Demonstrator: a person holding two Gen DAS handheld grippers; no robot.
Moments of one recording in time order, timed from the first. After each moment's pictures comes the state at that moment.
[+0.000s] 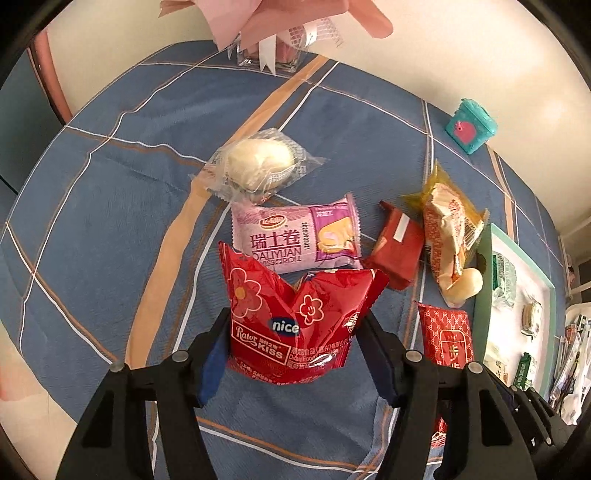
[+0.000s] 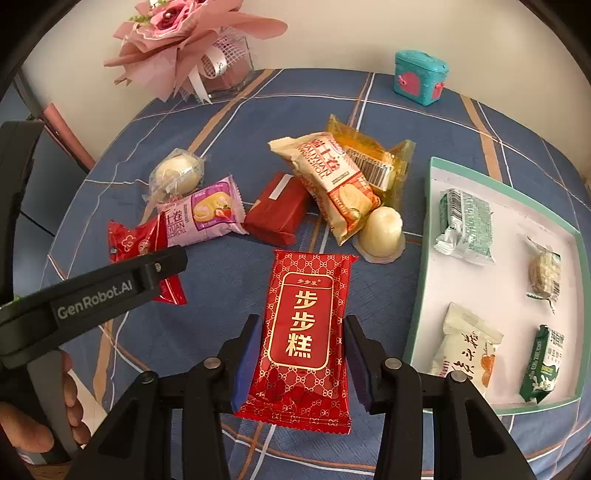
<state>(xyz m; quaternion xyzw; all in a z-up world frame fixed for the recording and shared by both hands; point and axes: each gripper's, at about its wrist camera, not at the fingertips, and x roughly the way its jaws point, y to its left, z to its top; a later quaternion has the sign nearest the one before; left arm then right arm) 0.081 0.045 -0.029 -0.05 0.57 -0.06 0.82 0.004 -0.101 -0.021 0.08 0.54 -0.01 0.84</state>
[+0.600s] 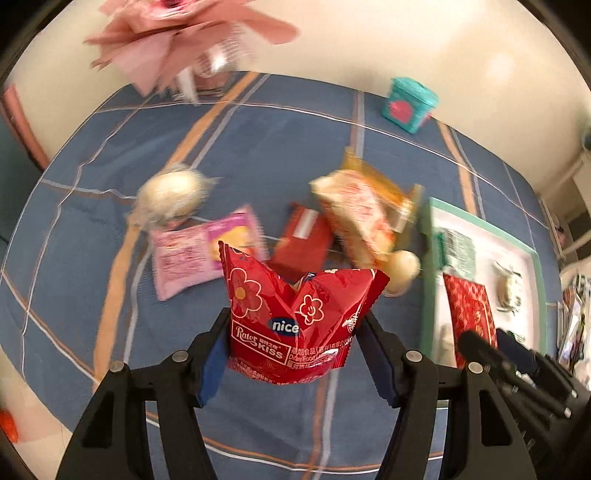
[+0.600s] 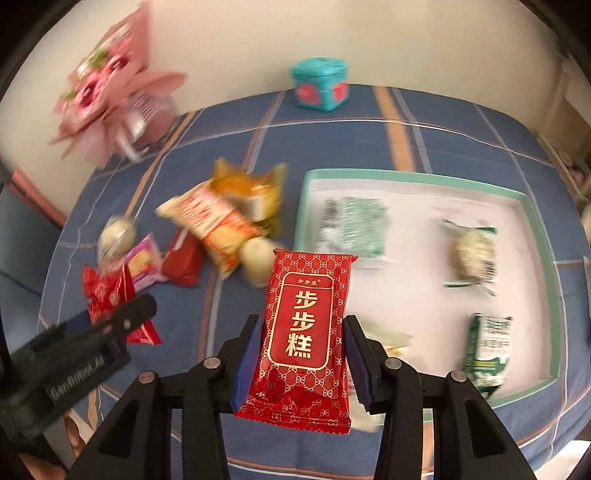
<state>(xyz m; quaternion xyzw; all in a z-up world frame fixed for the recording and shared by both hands) 0.050 -0.023 -0.007 0.02 0.55 -0.11 0.83 -0.015 -0.197 0.000 0.15 0.51 -0.10 0.84</state>
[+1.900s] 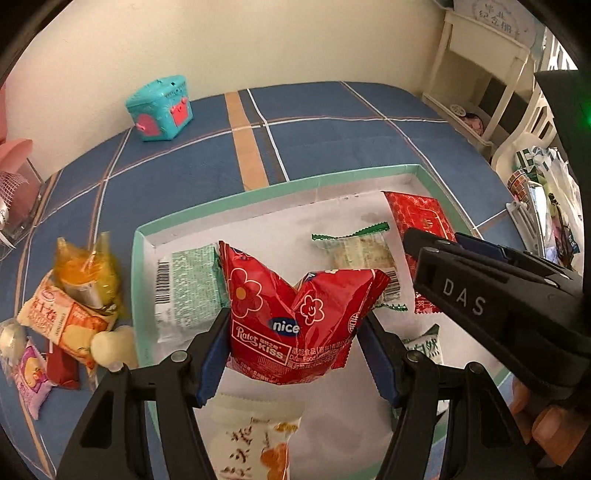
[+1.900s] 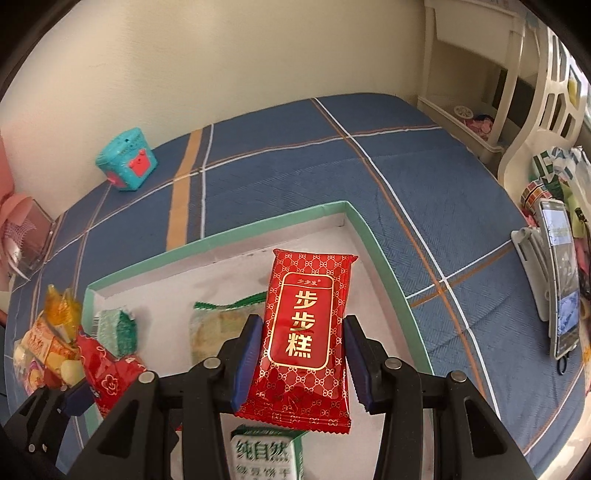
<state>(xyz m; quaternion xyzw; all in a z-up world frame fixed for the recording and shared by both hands) 0.017 -0.266 -0.038 0.18 0.49 -0.31 0.80 -0.032 -0.393 -0.032 0.21 0.45 -0.26 0.83</state>
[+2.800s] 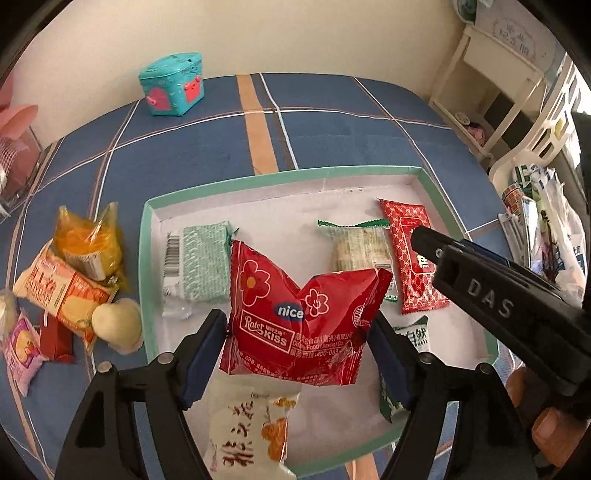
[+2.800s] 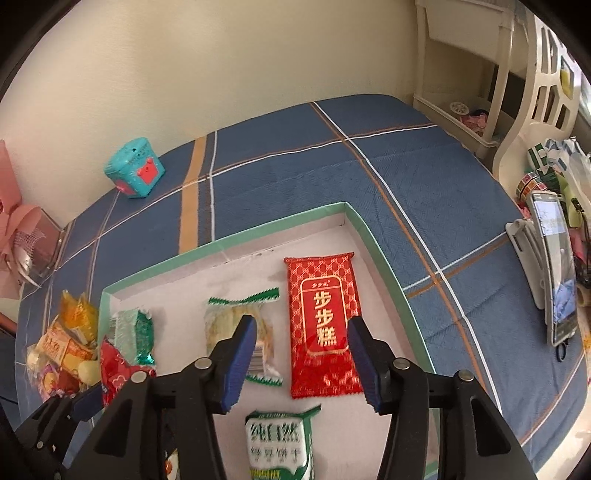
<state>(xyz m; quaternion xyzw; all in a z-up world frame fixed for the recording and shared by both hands) 0.019 -0.242 -0.030 0.13 0.53 -0.30 0.78 -0.045 -0.383 -0.013 0.22 0.44 -0.25 0.83</state>
